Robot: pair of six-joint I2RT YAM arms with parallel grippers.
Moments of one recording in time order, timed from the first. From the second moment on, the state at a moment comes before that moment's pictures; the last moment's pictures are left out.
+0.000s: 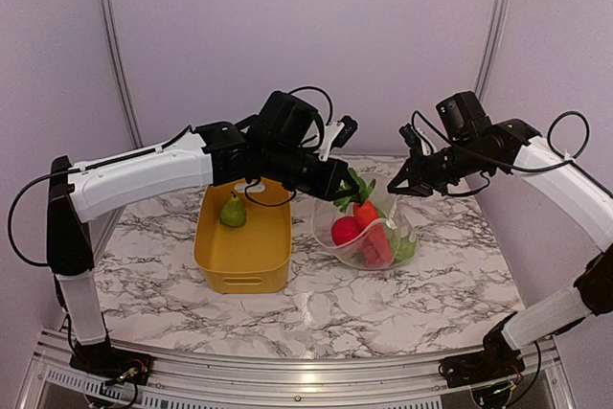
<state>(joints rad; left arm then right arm) -1.00 1.90 1.82 -0.50 0.25 -0.35 0.48 1.36 1.38 -0.88 -0.43 0.44</state>
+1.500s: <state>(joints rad) -1.02 2.04 1.93 -0.41 -0.08 -0.37 0.48 1.34 1.39 -0.87 -0.48 0.47</state>
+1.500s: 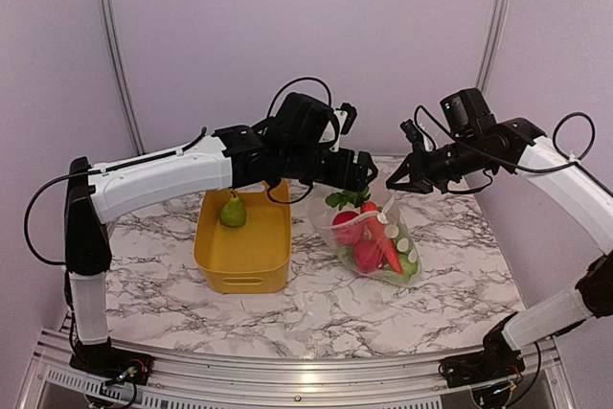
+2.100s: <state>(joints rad) -0.87 1.64 1.54 -0.42 -0.29 -0.47 0.47 1.34 1.39 -0.86 -0.45 0.46</state>
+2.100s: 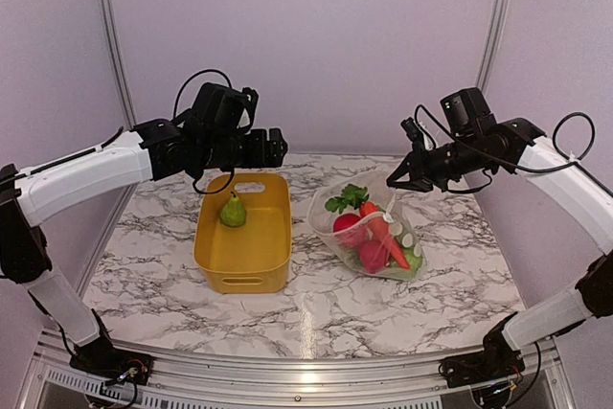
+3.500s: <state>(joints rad) -0.66 2.06 1.64 -0.72 -0.54 -0.43 0.47 1.34 1.38 -0.83 -0.45 0.46</state>
